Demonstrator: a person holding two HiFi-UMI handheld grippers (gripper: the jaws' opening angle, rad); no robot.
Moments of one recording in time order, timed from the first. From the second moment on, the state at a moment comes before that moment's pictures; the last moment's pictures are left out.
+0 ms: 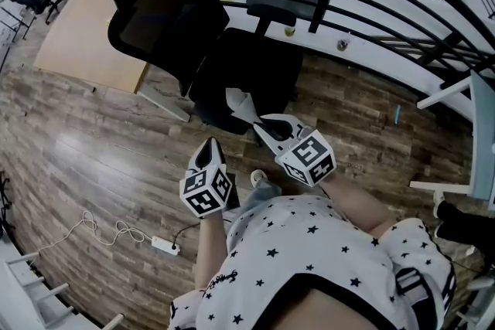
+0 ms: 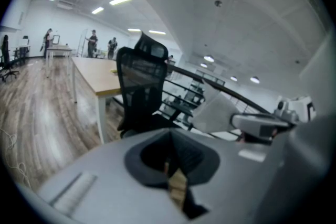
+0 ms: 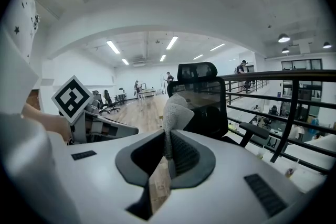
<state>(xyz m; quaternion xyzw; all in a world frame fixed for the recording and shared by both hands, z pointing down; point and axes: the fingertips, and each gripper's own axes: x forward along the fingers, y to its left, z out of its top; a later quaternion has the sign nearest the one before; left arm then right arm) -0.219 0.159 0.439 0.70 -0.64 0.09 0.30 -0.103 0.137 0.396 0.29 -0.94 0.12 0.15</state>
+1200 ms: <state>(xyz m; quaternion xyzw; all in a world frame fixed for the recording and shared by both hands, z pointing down) -0.305 0.099 0.498 0.65 -0.66 0.09 0.36 -0.248 0.024 0.481 0.24 -0.93 0.20 0.20</state>
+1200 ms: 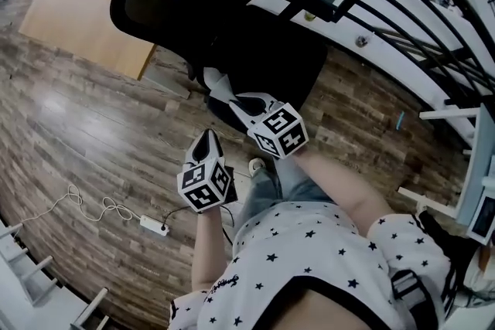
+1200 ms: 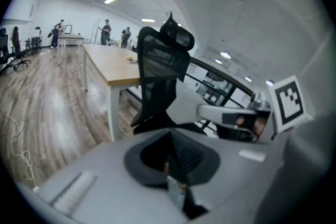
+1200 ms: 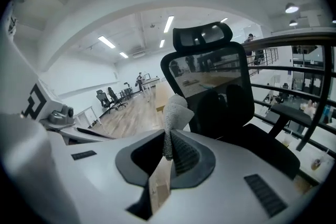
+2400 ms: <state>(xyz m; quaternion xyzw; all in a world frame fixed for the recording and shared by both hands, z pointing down) -0.327 0.097 0.561 0.56 -0.71 0.10 0.42 -0.322 -0.011 0.632 0.08 -0.91 0.10 0.39</state>
